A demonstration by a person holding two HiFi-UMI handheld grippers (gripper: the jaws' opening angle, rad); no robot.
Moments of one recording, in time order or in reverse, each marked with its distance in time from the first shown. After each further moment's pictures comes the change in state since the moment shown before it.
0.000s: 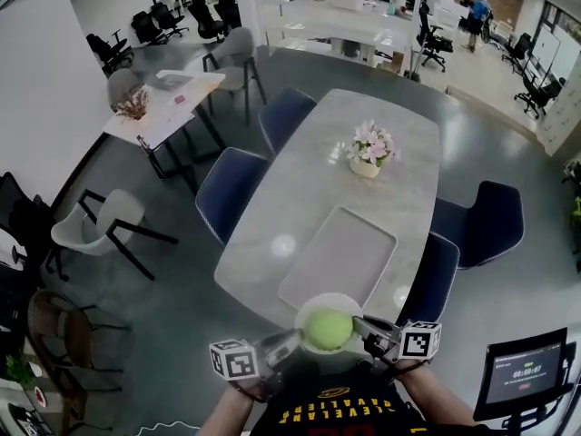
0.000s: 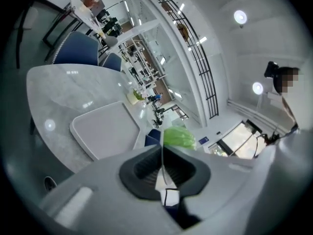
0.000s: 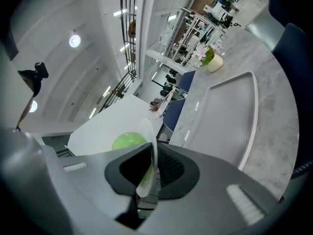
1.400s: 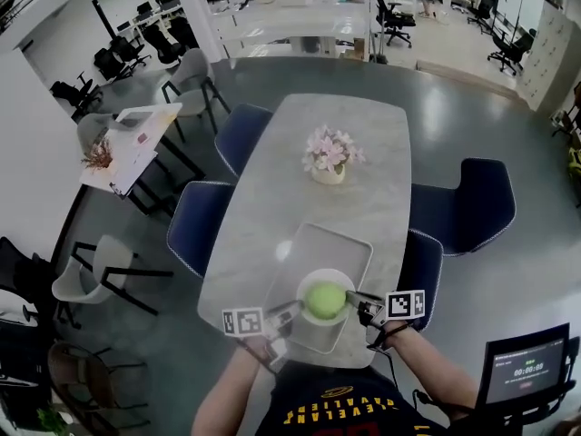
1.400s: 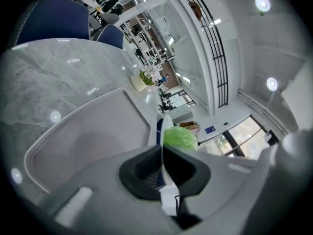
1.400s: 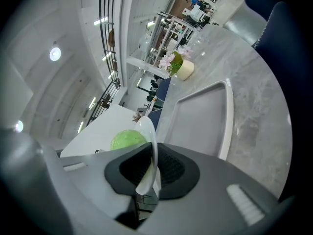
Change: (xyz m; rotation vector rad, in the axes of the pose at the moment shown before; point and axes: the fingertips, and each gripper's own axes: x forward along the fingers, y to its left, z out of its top) left arm 0.160 0.083 0.053 -0.048 0.218 0.057; right arm -0.009 -0.145 0.097 0.143 -0.072 -0.115
